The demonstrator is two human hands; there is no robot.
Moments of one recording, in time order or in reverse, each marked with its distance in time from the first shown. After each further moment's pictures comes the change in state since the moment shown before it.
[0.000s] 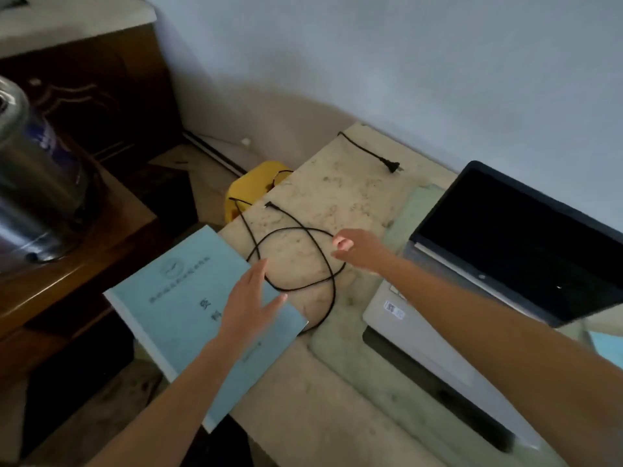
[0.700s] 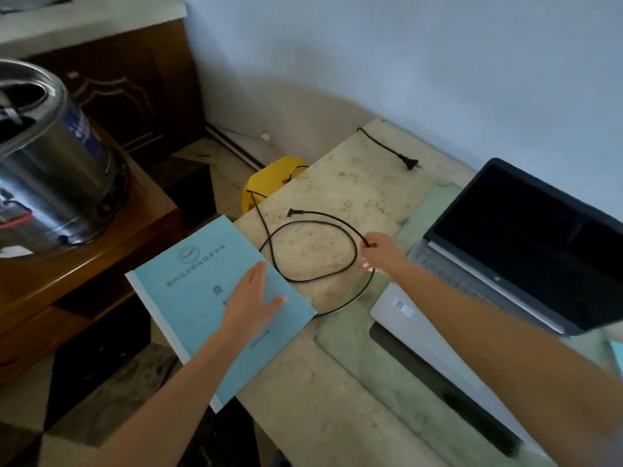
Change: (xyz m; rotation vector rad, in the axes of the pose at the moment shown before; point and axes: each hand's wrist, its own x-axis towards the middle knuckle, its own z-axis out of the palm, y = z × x) left_hand -0.002 0.014 0.003 0.025 -0.041 -0.045; right_hand -0.012 0.033 -0.013 0.349 0.218 0.253
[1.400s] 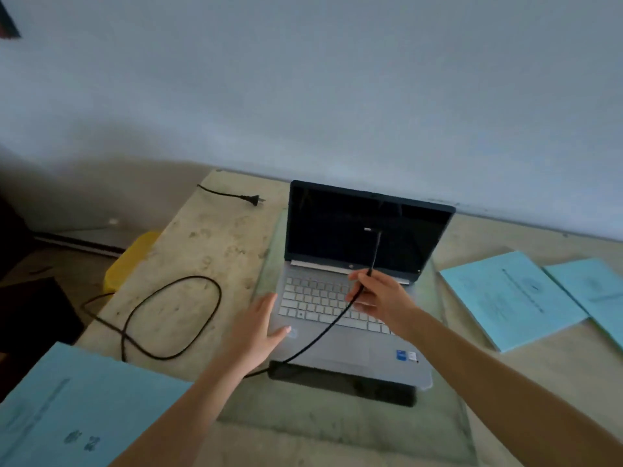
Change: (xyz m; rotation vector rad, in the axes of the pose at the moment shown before) left_hand 0.022 0.172 0.087 0.155 -0.337 0.592; right_hand -0.158 0.118 -0.136 0.925 0.295 0.144
